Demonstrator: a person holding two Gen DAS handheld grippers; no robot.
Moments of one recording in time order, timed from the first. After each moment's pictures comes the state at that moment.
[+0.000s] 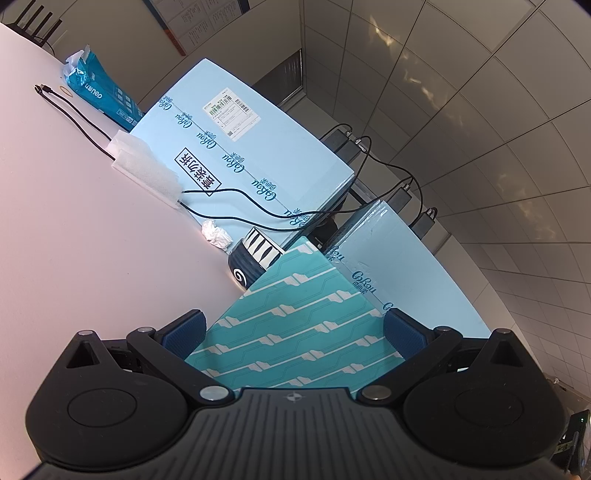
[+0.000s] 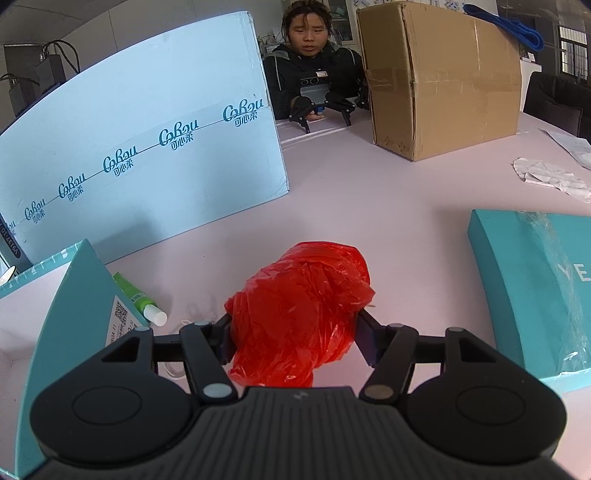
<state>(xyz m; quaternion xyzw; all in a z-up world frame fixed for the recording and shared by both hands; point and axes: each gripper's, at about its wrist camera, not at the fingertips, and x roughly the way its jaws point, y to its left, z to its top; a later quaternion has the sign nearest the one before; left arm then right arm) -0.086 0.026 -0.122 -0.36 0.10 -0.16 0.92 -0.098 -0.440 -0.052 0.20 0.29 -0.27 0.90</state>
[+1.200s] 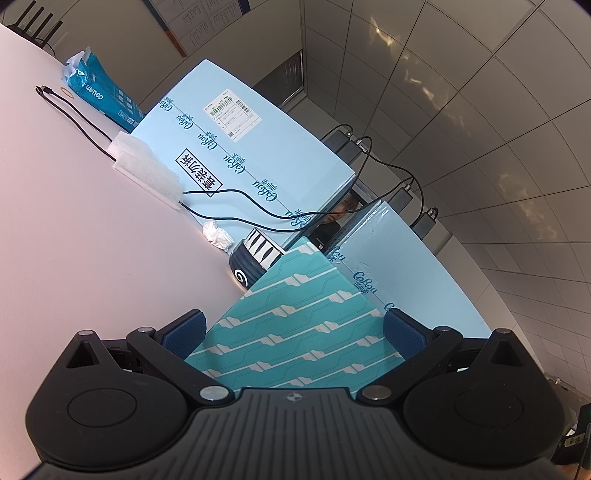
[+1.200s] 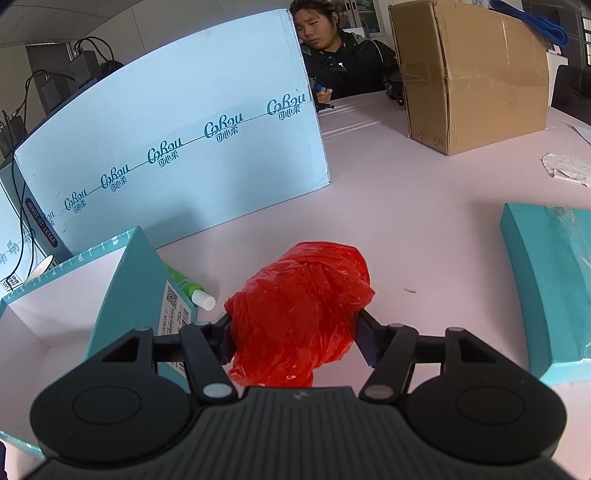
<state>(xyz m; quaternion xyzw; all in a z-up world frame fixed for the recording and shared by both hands) -0.086 0.026 -0.121 -0.36 0.10 -0.15 0.92 -0.099 -0.422 -0.040 0.21 0.29 -0.22 0.91</state>
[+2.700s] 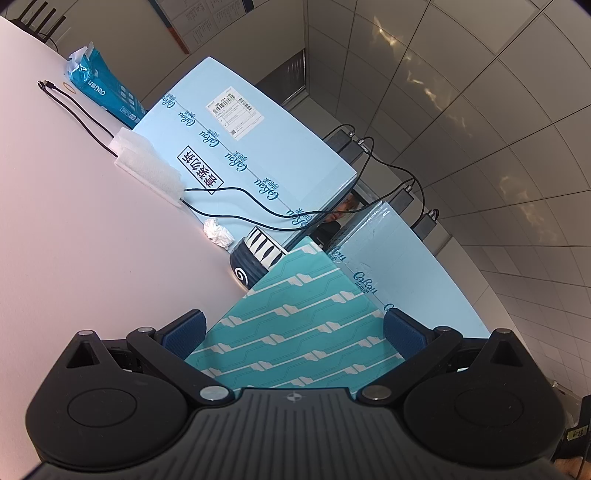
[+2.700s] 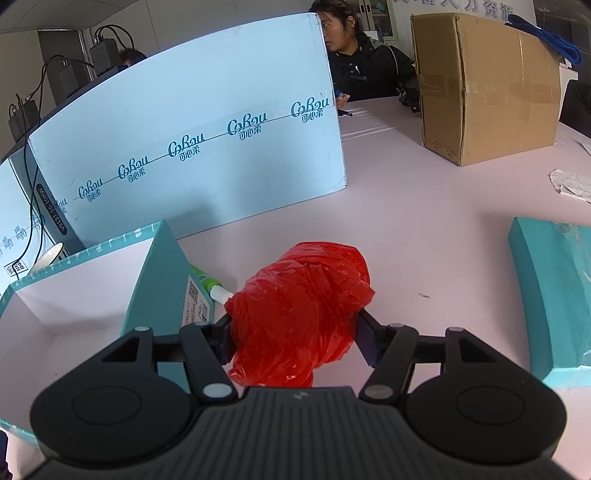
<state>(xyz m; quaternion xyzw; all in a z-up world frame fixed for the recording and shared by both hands) -0.086 0.028 -0.123 -0.37 0.10 -0.15 0.91 -0.092 -0.406 -0.028 0.19 0.30 -0.21 0.91</state>
